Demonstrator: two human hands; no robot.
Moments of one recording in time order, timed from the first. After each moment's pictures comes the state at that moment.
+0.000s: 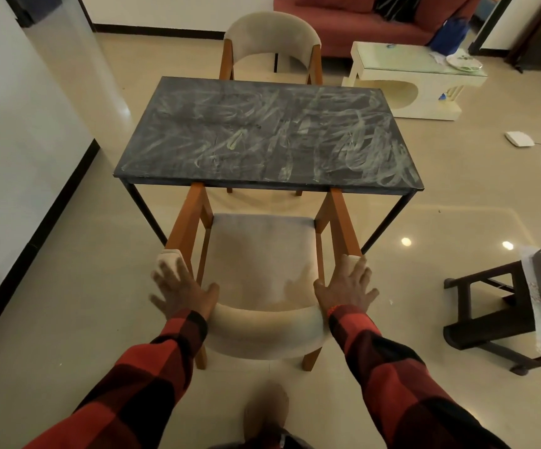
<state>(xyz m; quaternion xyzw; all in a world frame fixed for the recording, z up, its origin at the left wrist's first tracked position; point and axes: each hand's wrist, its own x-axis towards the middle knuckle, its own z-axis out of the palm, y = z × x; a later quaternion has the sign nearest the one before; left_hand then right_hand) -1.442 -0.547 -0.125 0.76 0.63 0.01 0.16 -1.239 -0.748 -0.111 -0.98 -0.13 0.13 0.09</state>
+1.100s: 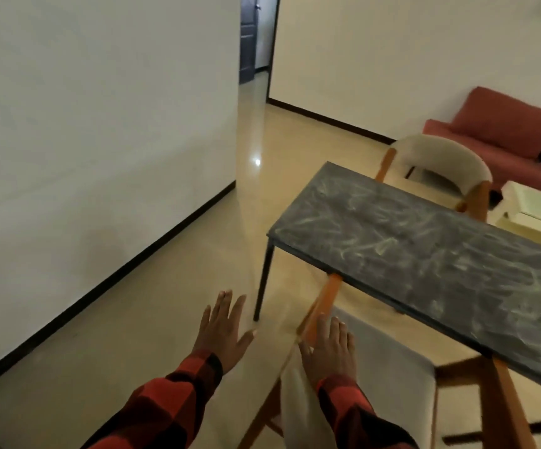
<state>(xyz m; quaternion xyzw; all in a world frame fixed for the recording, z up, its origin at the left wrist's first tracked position) -1.607 -0.348 -0.123 0.83 0.53 0.09 0.18 -1.389 -0.446 -0.118 -0.86 -0.49 0.12 0.04</state>
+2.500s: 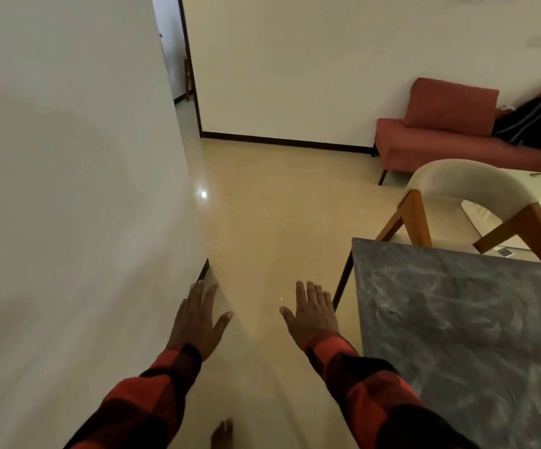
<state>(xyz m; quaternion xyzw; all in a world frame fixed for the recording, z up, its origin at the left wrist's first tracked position) -1.551 0.415 -0.072 0.87 0.44 0.13 0.19 -1.334 0.285 -0.076 -0.88 -0.45 0.10 0.09</state>
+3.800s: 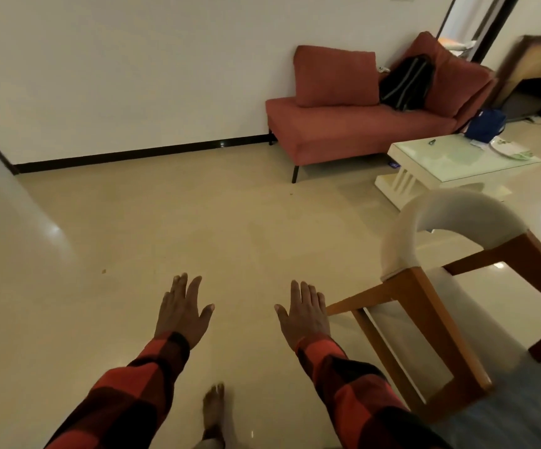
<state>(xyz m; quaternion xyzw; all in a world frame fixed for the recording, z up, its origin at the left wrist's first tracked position) -0.910 0.990 -0.098 0.94 0.27 0.03 0.22 -0.796 0.754 -0.116 -0.97 -0.19 0.09 0.14</state>
